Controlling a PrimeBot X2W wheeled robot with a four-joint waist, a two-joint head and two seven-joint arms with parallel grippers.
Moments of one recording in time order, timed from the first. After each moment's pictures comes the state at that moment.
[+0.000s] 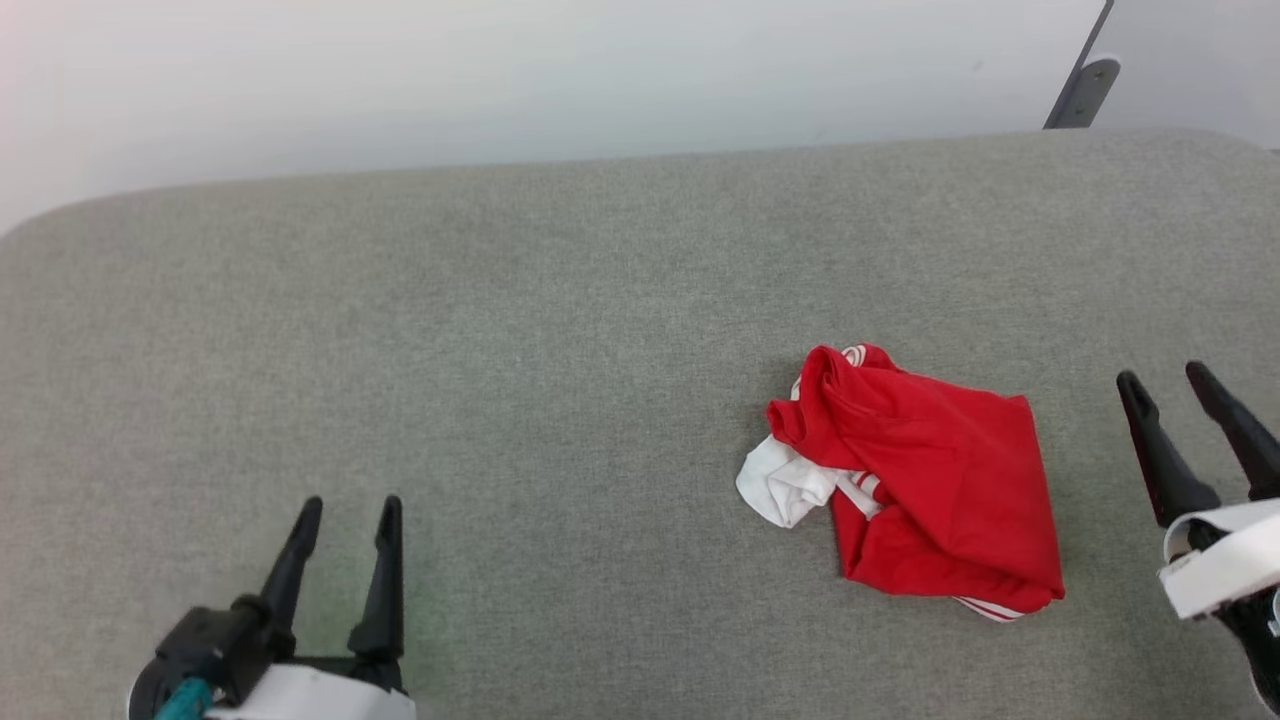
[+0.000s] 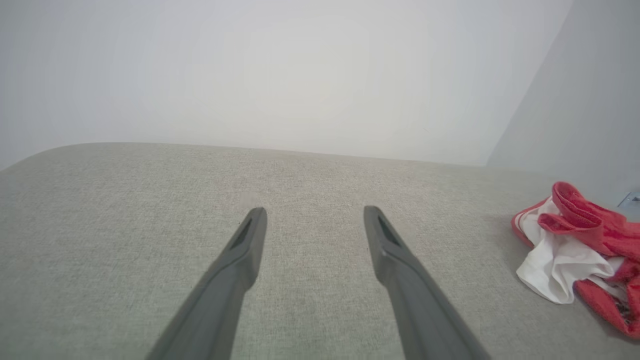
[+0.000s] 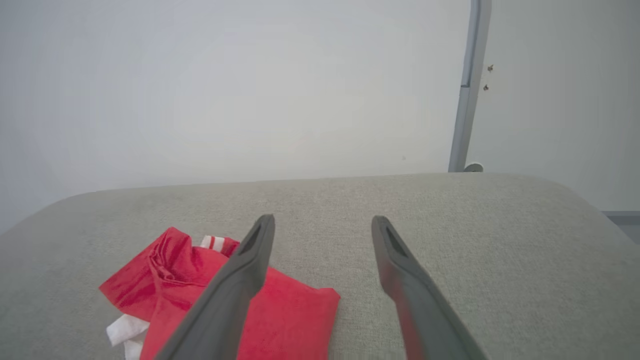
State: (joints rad) left arm -0.02 0.16 0.00 0.13 -0.29 -0.13 -0.26; right arm -0.31 -0.59 0.34 0.28 0.79 0.13 -0.24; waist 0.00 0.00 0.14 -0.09
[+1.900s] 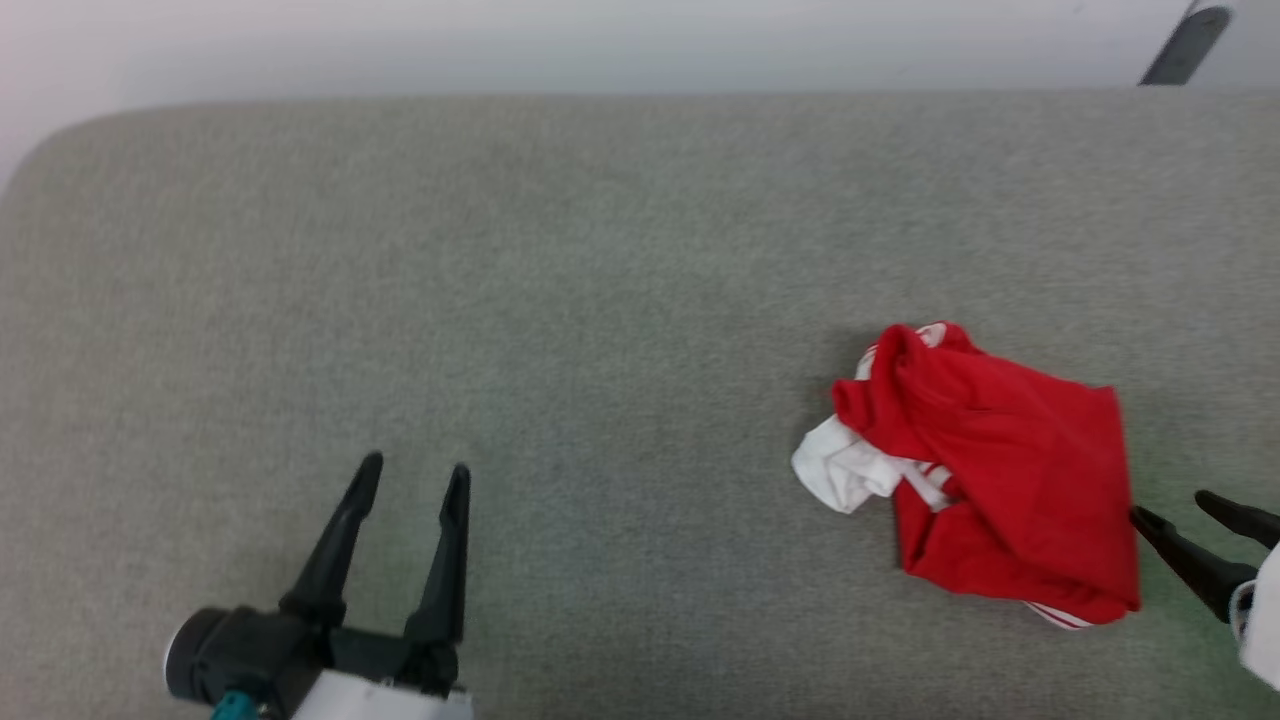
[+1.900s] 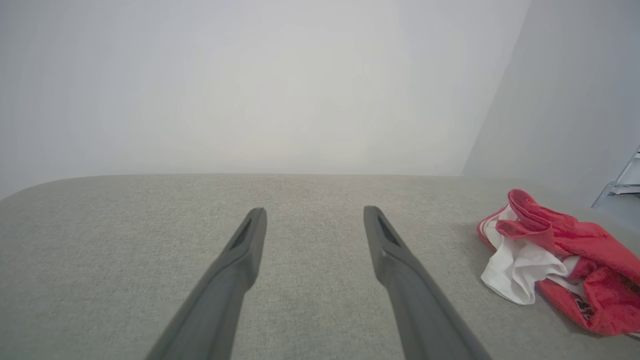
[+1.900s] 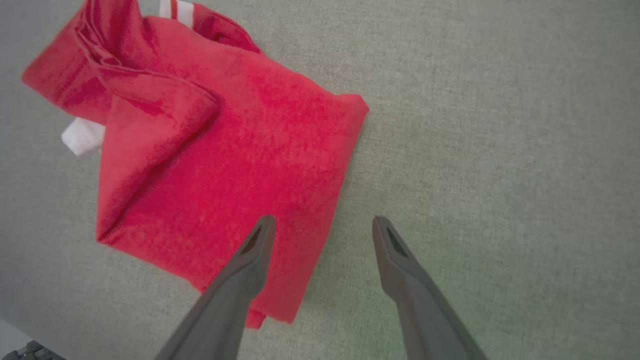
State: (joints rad) left arm 0.05 0.13 -0.06 -0.10 -0.22 -0.13 -0.26; right arm -0.13 -0.67 0.16 0.01 0.78 0.13 0.48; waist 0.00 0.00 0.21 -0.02
